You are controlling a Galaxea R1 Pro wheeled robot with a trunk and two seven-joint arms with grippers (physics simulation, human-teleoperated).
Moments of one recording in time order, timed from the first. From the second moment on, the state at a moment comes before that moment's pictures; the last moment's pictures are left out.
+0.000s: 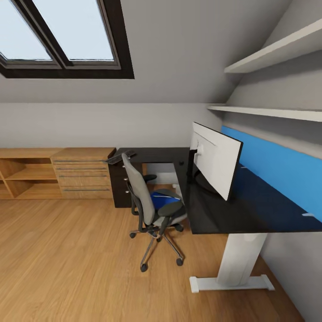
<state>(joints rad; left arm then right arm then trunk) 0.01 -0.03 0.17 -0.36 0.12 -0.36 0.01 -0.11 0.00 0.02 -0.22 0.05 -0.58 0.00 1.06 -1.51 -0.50</state>
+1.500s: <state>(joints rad) 0.01 -0.04 0.20 -0.37 0.23 -0.45 0.09 -0.11 0.00 0.02 -0.21 0.05 -0.59 0.00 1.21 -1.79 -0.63</state>
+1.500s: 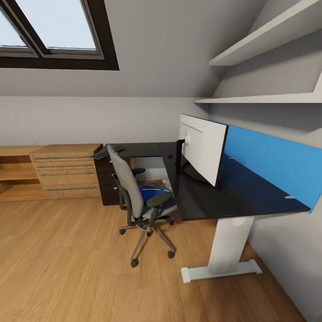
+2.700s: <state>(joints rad) 0.01 -0.08 0.19 -0.85 0.20 -0.33 0.11 -0.13 0.04 0.03 -0.34 0.05 -0.62 0.00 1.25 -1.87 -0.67</state>
